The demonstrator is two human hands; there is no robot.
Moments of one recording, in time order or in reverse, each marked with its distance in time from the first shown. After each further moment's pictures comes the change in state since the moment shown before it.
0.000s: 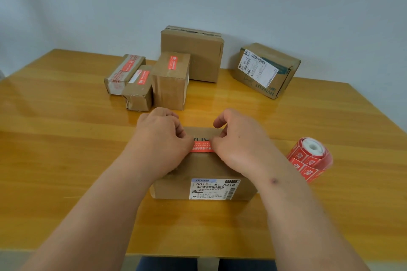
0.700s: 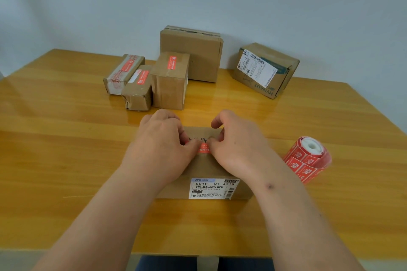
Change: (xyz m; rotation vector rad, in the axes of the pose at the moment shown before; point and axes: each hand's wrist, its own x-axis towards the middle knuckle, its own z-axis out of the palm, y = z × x) left_hand -0.008 0.002 0.010 0.058 0.119 0.059; right_hand -0.001 0.004 0.008 -0.044 0.051 -0.060
